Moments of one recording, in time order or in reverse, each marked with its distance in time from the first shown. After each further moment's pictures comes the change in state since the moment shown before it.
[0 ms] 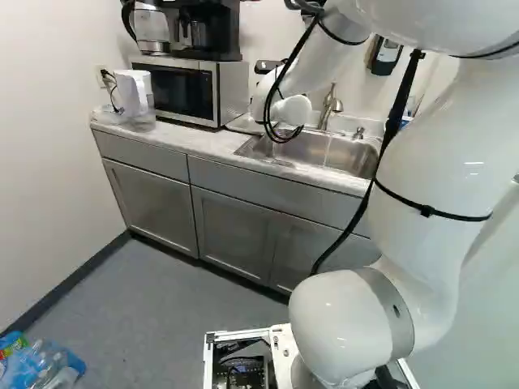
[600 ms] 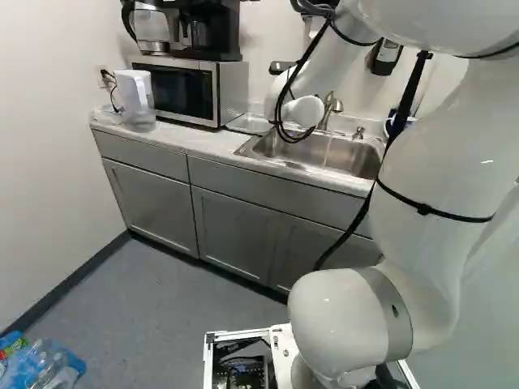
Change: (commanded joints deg) arm -4.8 0.1 0.2 0.0 0.0 0.0
